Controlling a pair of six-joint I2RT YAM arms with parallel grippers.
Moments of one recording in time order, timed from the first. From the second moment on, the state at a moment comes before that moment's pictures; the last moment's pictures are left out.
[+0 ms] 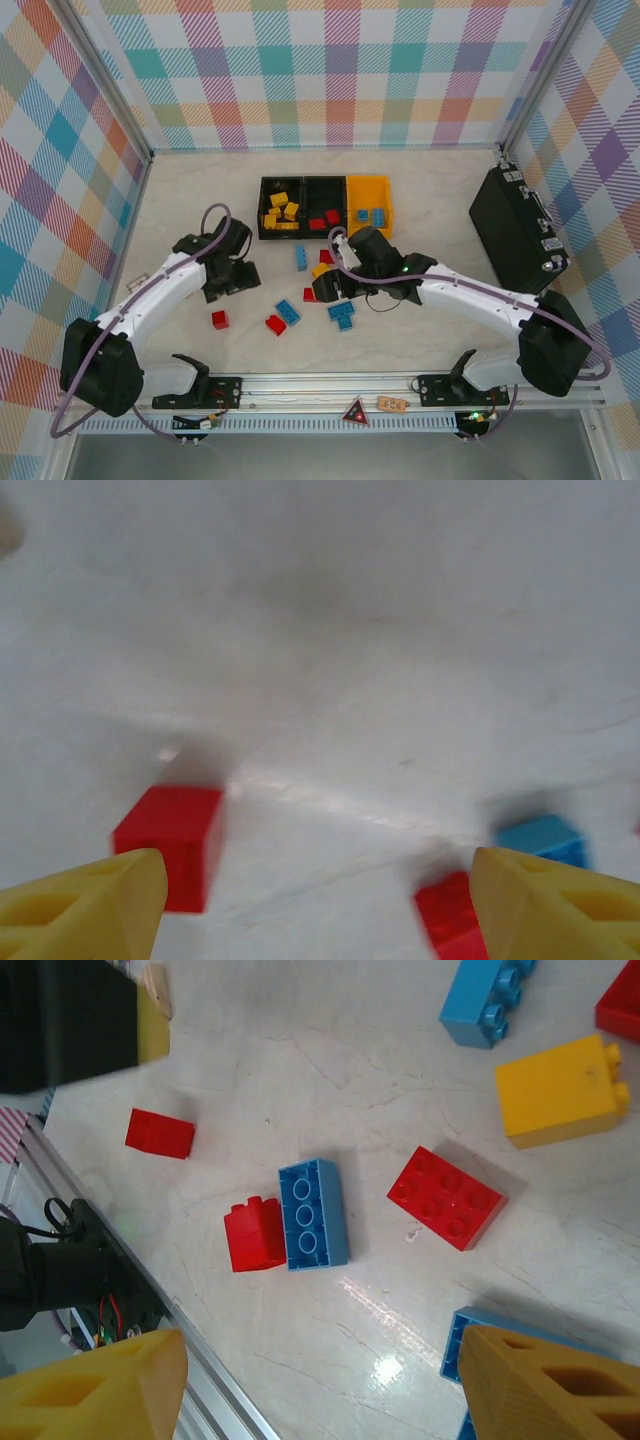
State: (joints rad) left arm -0.40 1.22 0.87 -1.06 -0.11 -0.76; right arm 0.86 1.36 0.89 -0.36 -0.36 0.55
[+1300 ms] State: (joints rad) left arm -0.53 1.37 0.91 -0.94 -0.17 -0.89; right arm 0.85 1.36 0.89 -0.35 -0.34 0.57
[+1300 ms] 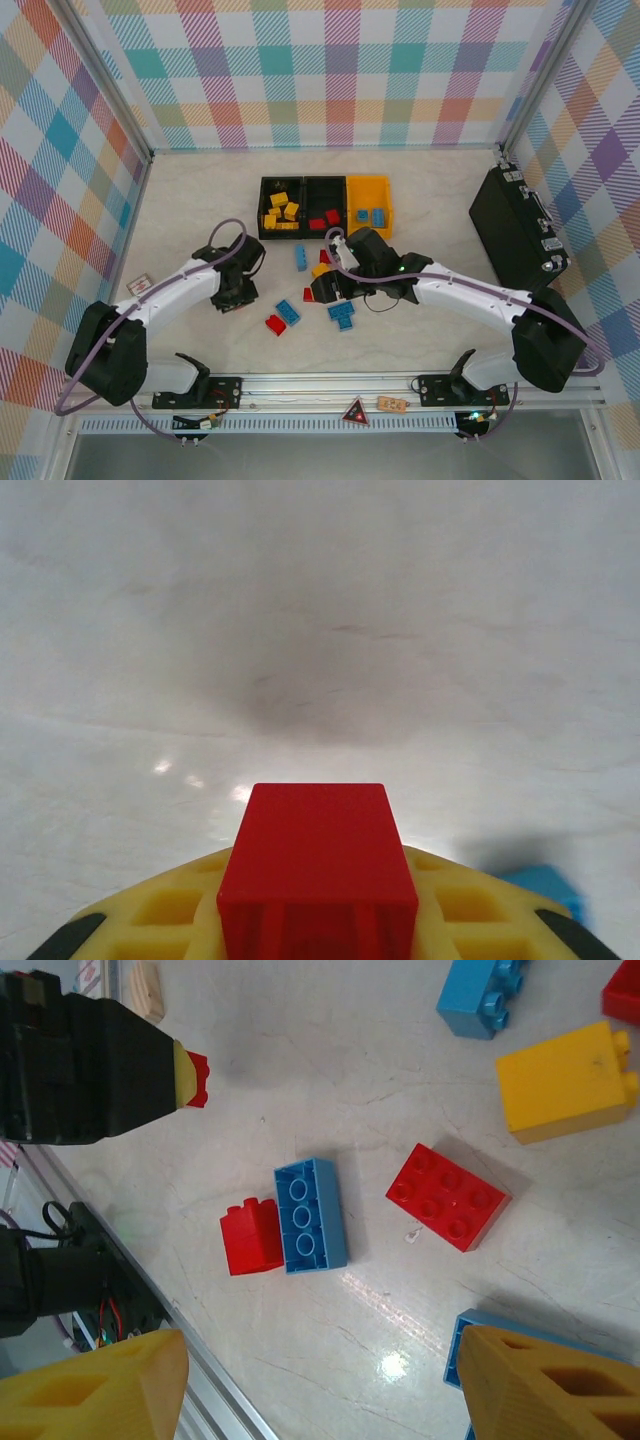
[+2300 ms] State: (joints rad) left arm -0.65 2.16 1.99 -0.98 -0.18 -0.68; right arm 0.62 1.12 0.83 -0.54 -0.13 0.66
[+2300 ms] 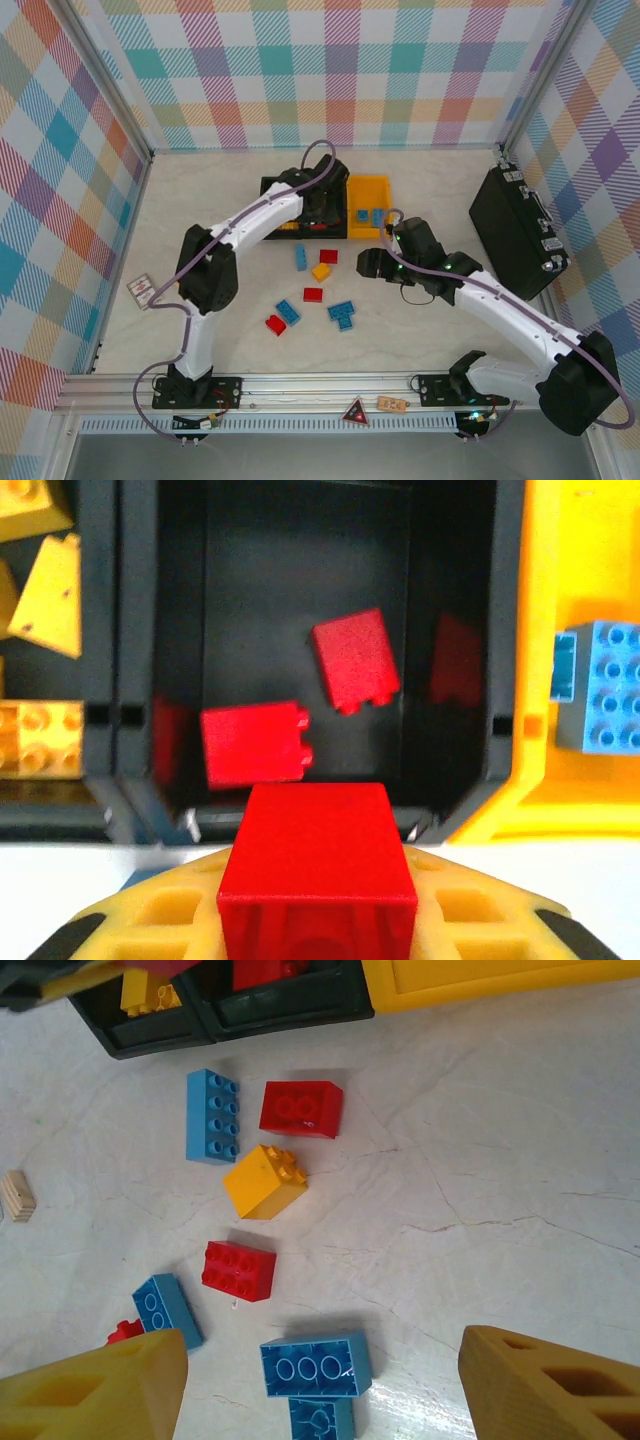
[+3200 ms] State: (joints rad) left arm -0.55 2.48 2.38 -1.03 -0.09 -0.64; right arm 0.60 1.16 0.83 -0.55 -0.10 0.68
